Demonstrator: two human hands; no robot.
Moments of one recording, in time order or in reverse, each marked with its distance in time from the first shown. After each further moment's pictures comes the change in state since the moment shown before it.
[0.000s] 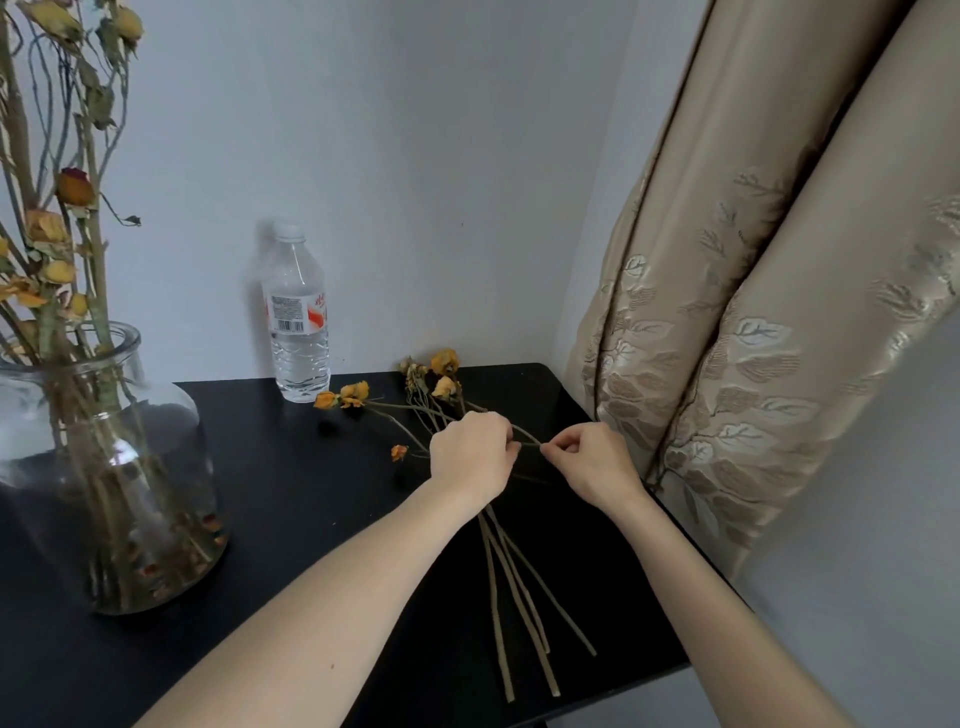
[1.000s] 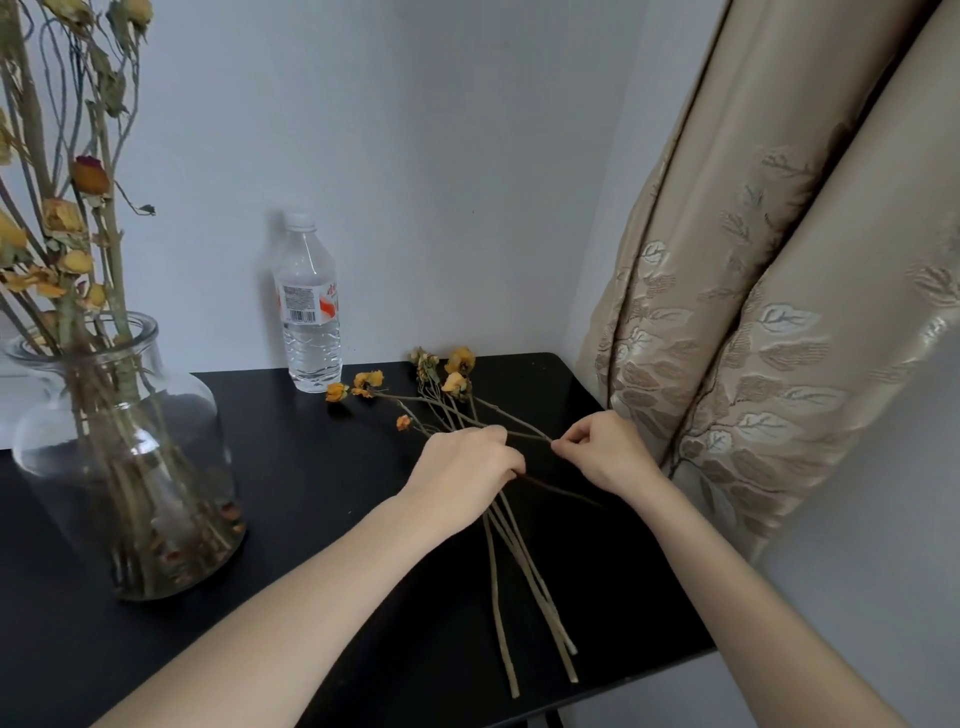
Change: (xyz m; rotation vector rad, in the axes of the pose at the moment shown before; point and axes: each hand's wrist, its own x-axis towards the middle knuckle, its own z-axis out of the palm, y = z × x) left_hand -0.035 -0.030 -0.011 0.144 0.012 0.434; right_hand -0.003 -0.005 -0.004 -0.115 -0.061 -0.015
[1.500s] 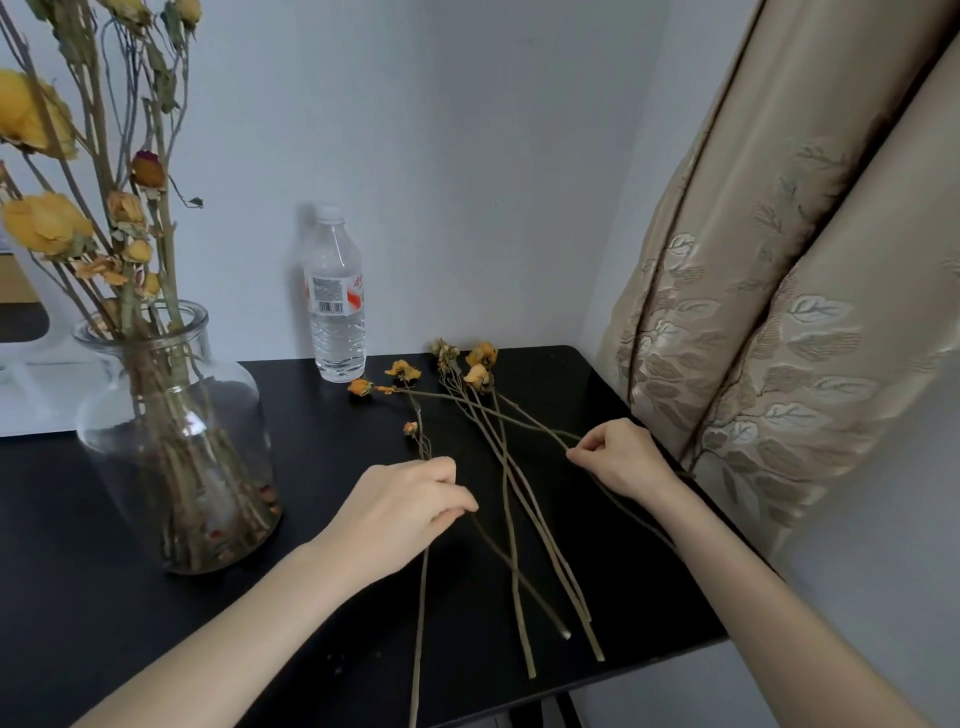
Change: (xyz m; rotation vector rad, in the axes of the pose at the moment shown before) left_hand -0.083 -0.030 -0.016 -0.048 0.061 0.011; right_hand -0.010 0.001 0.012 0.000 -0.070 0.036
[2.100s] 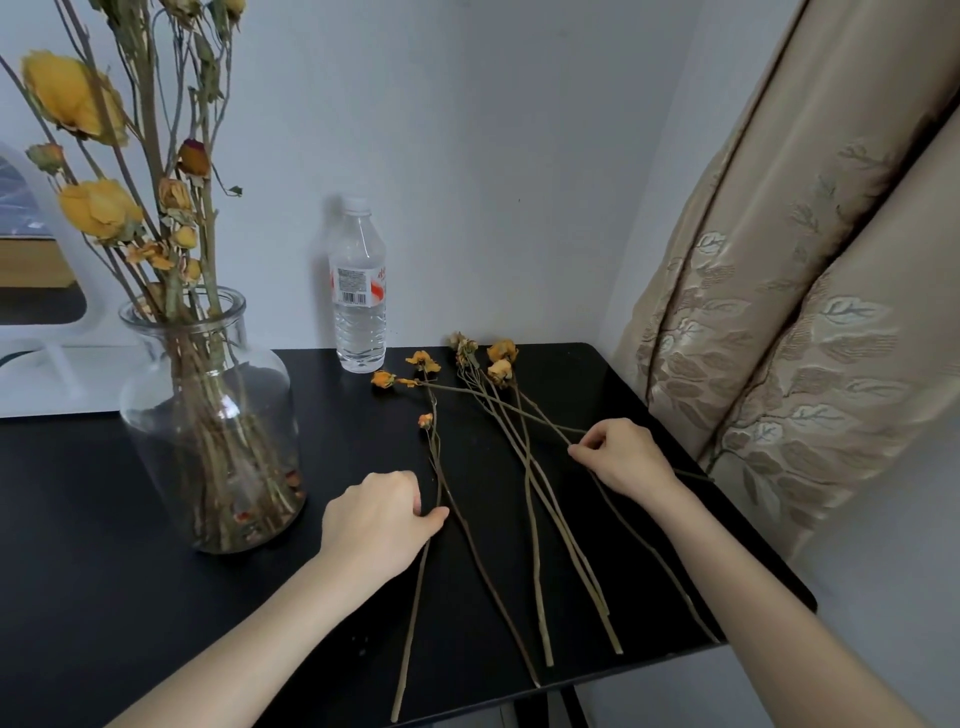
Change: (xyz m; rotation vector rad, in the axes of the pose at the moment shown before) left_hand -0.018 -0.001 0.004 0.019 -0.160 -0.741; right_hand -0.001 -0.012 0.012 -0.038 0.003 0.008
